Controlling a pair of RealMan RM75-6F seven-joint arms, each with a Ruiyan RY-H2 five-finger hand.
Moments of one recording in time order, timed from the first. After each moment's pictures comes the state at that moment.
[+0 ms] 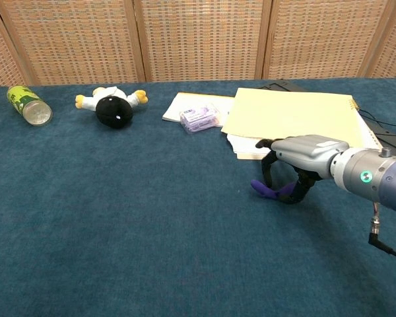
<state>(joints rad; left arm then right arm) -0.16 -1.22 -0.09 -1.58 1.39 1.42 0.03 0.79 -1.67 0.12 -1.39 -0.92 0.92 -0.52</state>
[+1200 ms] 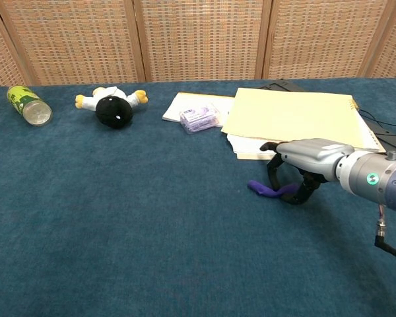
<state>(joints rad) -0.16 -1.22 -0.09 -1.58 1.40 1.42 0.03 0.76 -1.67 0.12 -1.35 -0.96 0.89 -0.45</state>
